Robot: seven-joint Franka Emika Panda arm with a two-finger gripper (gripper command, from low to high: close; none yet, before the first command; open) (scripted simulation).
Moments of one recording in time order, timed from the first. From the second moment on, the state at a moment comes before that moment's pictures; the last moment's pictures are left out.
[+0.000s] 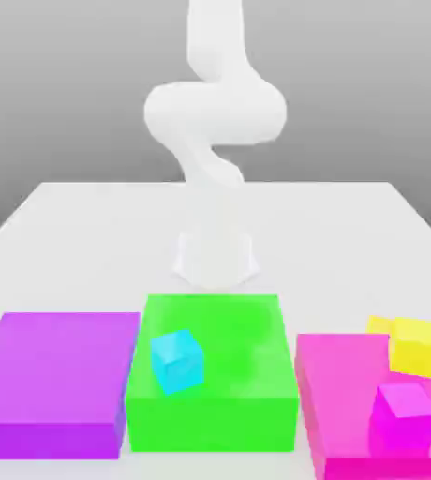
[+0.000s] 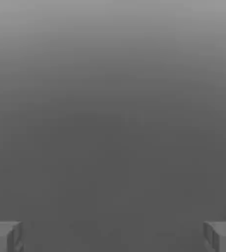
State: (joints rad) arm 0.00 -0.73 0.07 -2.34 0.01 2.35 0.89
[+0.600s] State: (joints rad) arm 0.01 -0.22 0.58 -2.66 0.02 2.69 1.65
